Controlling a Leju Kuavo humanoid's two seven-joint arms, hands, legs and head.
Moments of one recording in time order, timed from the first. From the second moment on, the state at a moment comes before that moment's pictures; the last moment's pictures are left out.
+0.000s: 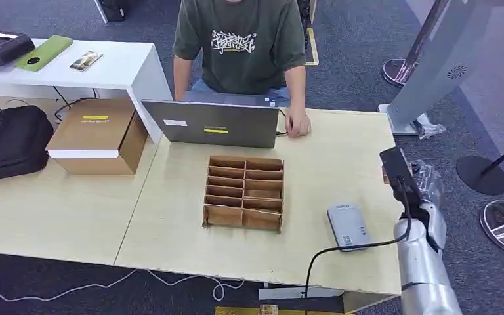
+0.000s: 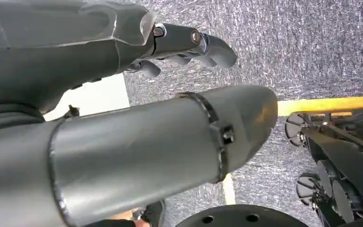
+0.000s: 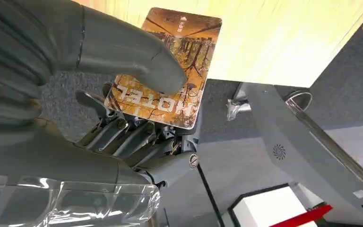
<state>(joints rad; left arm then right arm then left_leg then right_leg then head) -0.08 0.05 -1.54 -0.03 1.44 -0.15 -0.07 -0.39 -0.09 -0.27 -1.02 0.92 -0.20 0.08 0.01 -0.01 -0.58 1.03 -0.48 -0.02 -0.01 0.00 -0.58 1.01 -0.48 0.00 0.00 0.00</state>
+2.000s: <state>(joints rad) -0.08 0.05 -1.54 -0.03 1.40 -0.15 -0.08 -0.15 0.01 -0.26 -1.17 0.87 -0.05 0.16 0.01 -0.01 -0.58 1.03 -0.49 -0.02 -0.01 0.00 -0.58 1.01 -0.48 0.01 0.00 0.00</state>
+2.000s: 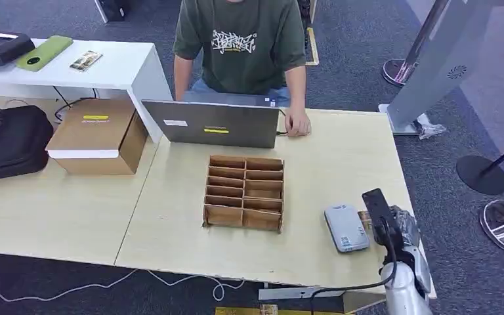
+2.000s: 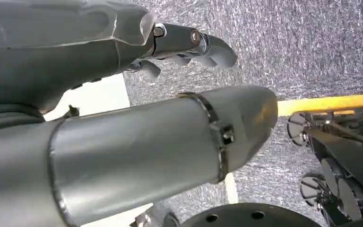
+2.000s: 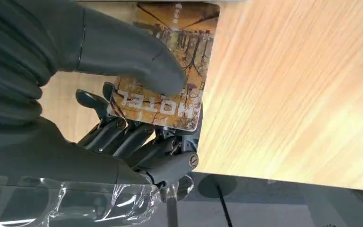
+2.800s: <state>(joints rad) -0.08 0.04 -1.54 -0.03 1.43 -0.15 -0.08 -0.19 0.02 -0.28 -1.15 0.98 -0.25 0.13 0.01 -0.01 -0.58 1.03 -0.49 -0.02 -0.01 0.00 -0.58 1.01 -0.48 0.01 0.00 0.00</state>
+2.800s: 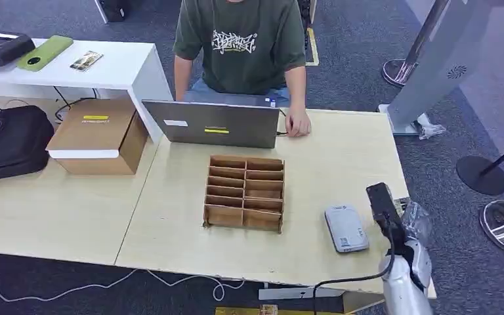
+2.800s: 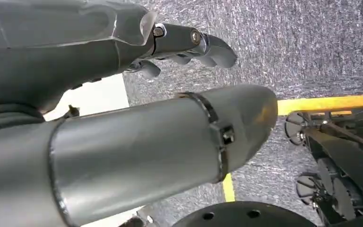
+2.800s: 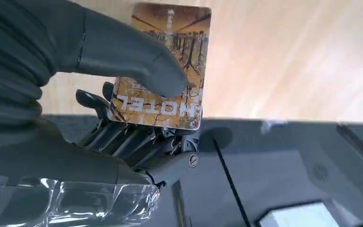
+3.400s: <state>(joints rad) -0.08 0.03 -1.54 -0.03 1.47 -0.16 -0.08 -0.06 0.10 -0.19 -1.46 1.02 -0.16 0.16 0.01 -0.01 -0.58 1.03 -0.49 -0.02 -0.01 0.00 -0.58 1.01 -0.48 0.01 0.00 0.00</state>
